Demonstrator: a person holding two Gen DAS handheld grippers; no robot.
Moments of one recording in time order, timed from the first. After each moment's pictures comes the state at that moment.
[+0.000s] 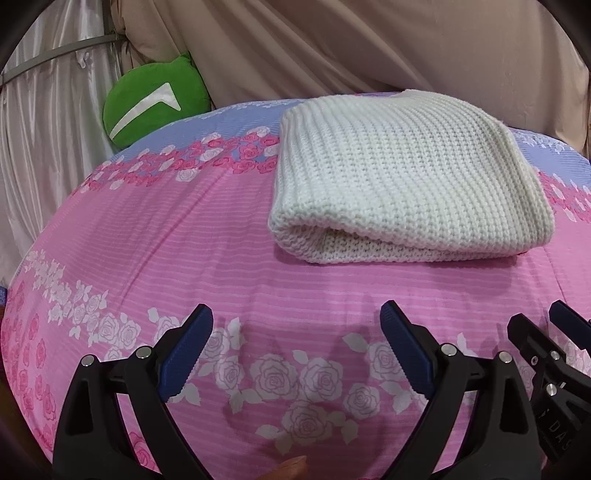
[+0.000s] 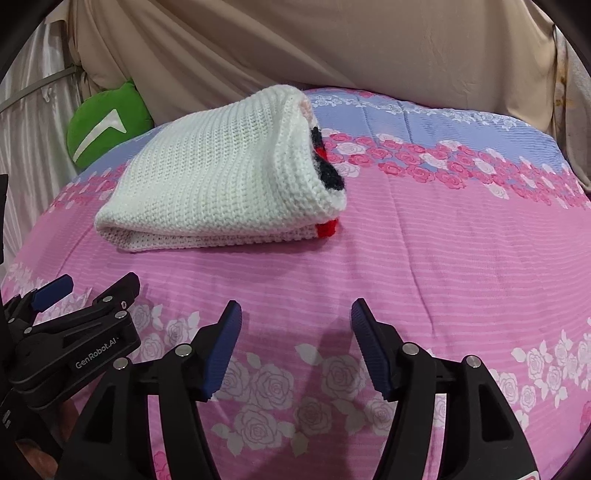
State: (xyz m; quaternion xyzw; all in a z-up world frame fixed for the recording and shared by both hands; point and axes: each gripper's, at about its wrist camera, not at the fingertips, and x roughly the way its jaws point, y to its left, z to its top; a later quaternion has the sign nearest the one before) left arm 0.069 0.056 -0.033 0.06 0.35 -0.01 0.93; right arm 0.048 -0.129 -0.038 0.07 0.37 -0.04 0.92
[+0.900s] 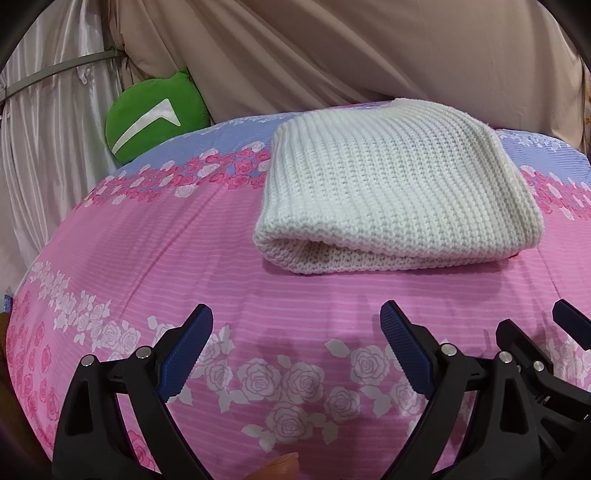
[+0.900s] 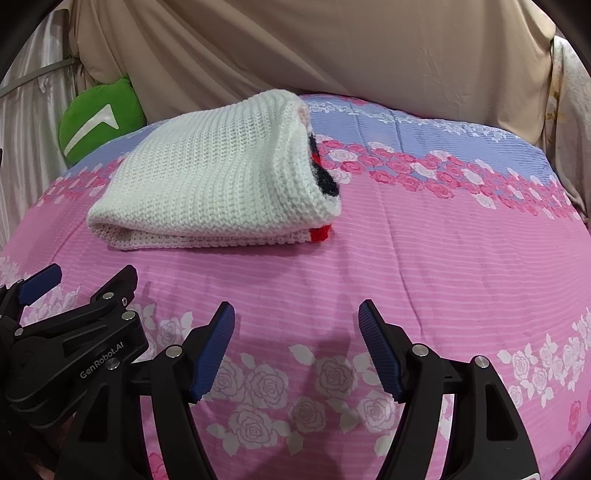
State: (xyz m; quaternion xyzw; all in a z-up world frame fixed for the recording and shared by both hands) left arm 0.063 0.047 -0.028 0.08 0.33 -0.01 0.94; right arm 0.046 -0.123 -0.034 0.05 0.37 -0.07 0.93
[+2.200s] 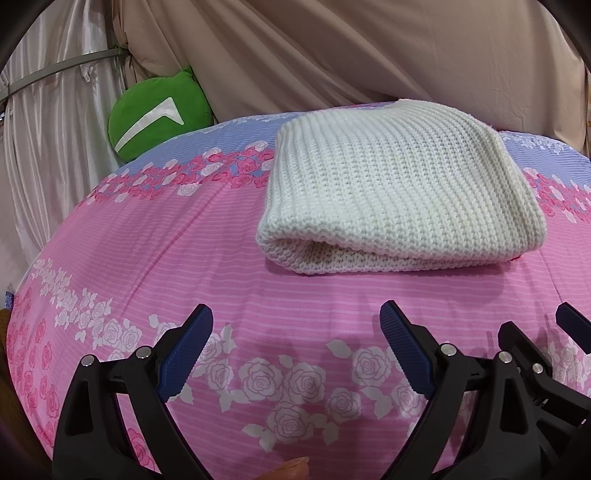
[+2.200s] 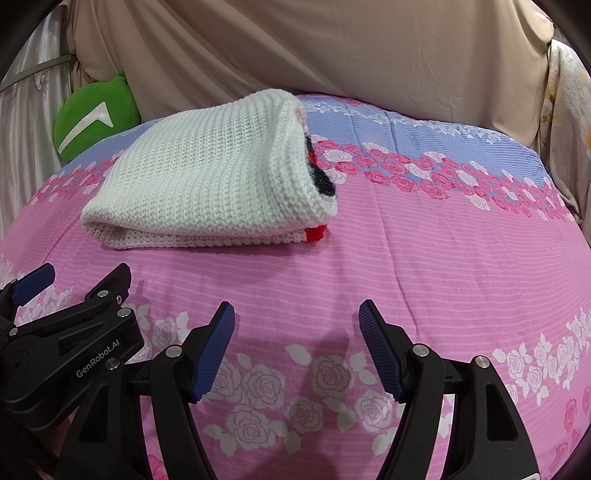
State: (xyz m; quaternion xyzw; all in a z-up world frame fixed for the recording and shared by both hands) left arm 0.064 0.047 -0.027 0.07 0.33 0.00 0.94; right arm 0.046 -0.120 -0.034 0.04 0.37 -0.08 0.93
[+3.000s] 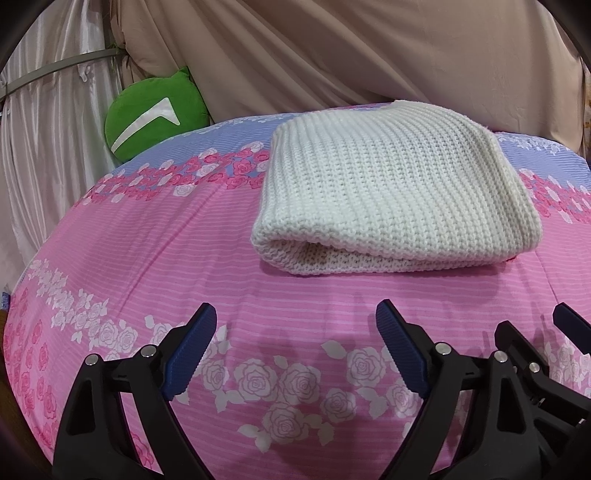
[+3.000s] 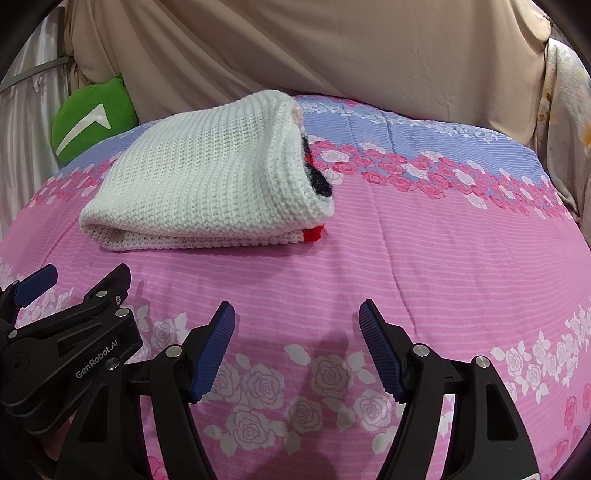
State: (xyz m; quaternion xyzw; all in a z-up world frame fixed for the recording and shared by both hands) left arm 0.065 0.046 -0.028 0.07 0.33 -0.01 0.94; right arm 0.045 -0.122 -0.034 0.04 0.37 -0.09 0.92
